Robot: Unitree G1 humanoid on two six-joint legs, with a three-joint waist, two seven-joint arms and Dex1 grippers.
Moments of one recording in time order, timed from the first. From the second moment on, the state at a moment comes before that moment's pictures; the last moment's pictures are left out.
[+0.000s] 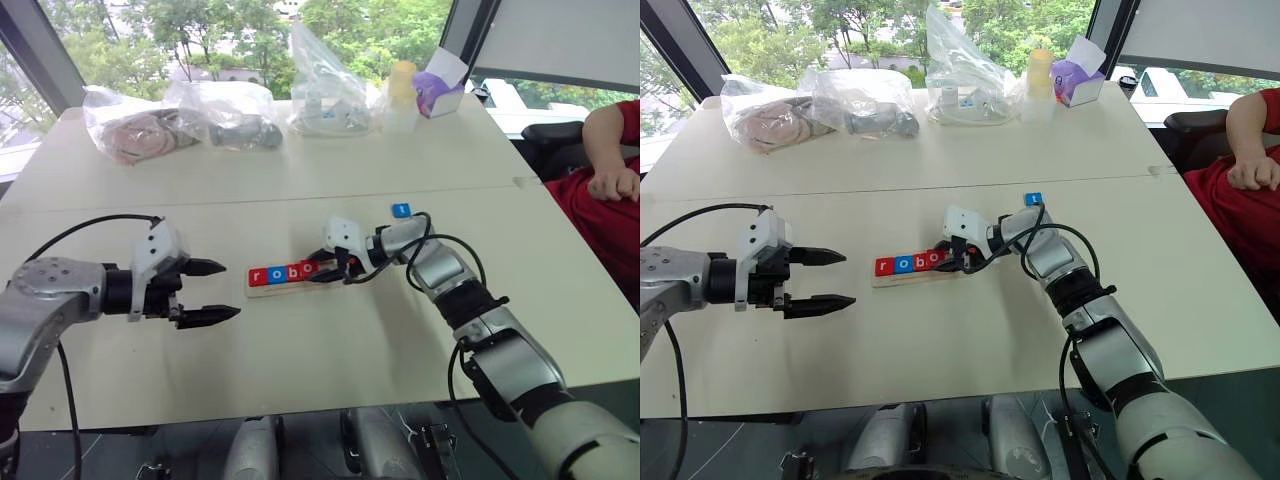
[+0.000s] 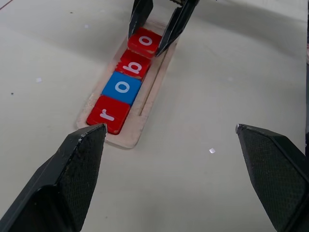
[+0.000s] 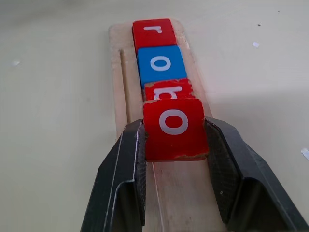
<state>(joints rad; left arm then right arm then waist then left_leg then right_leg) -0.17 1.01 0.16 -0.37 -0.60 0.72 -1.09 -0.86 -0.34 0.38 0.54 0.00 0.13 1.21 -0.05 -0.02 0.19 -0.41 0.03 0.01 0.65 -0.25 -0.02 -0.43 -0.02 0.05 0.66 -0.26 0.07</state>
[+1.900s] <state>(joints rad) -0.21 0.95 0.10 -0.36 -0.58 0.71 -1.03 -0.82 -0.37 0.32 0.53 -0.03 0.08 1.15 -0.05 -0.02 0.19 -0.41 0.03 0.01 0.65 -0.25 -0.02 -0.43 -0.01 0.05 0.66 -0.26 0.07</state>
